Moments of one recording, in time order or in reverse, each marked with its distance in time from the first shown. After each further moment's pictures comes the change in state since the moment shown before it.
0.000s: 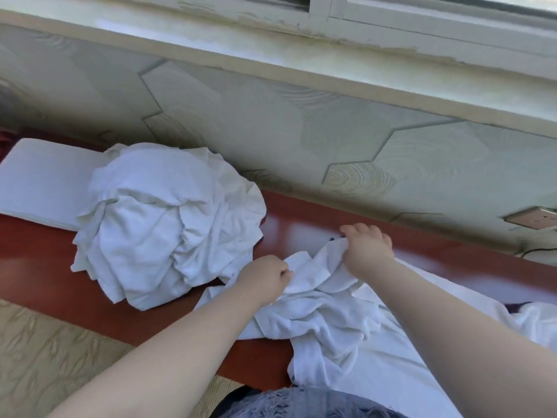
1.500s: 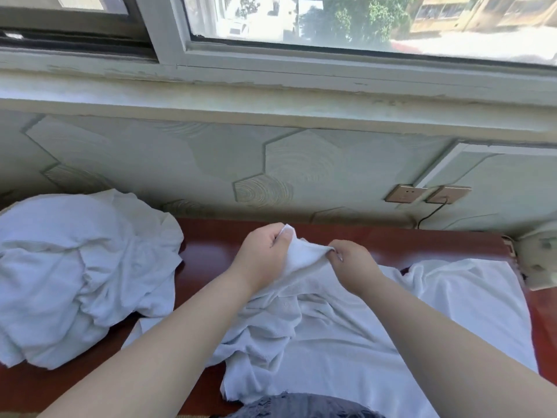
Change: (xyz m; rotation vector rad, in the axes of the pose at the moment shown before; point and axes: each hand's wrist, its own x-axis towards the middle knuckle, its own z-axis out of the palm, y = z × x) left_hand -0.012 0.218 -0.034 -0.561 0.279 0.357; right_hand -0.099 0.161 0.005 0.627 0.300 0.050
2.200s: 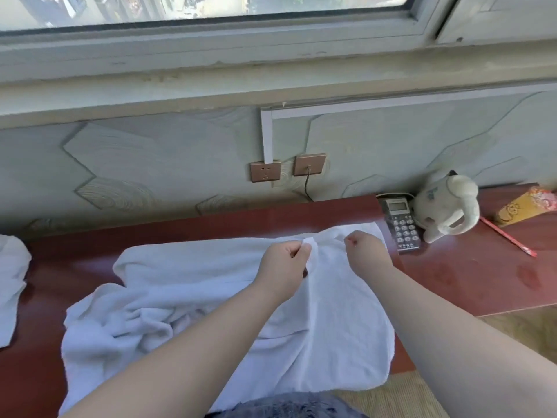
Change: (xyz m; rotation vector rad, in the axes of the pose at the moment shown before) left_hand 0.014 0.154 0.377 -0.130 -0.234 -0.312; right_hand -0.055 0.360 -0.167 -0.002 0.098 0.488
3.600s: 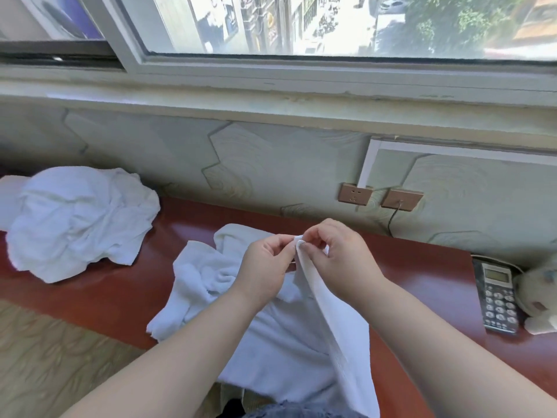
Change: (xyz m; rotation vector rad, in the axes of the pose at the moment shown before) left_hand -0.083 -0.008 -0.112 -0.475 0.438 0.093; right_hand -0.134 -0.206 -0.035 0.294 -0.110 -0.964
